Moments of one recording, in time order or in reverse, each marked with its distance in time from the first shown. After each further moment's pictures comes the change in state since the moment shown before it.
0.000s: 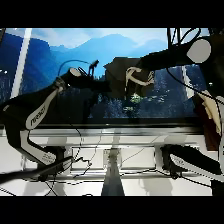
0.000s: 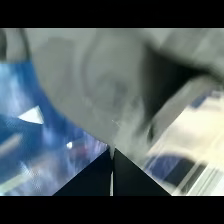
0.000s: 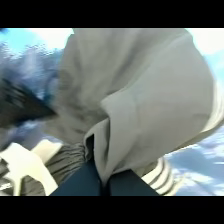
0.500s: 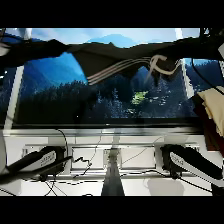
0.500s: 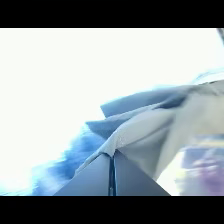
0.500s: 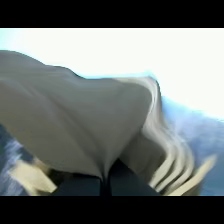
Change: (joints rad) left arm 0.404 0.527 0.075 0.176 -0.083 -0.019; right arm -0.174 0.079 0.011 0.011 -0.041 -0.198
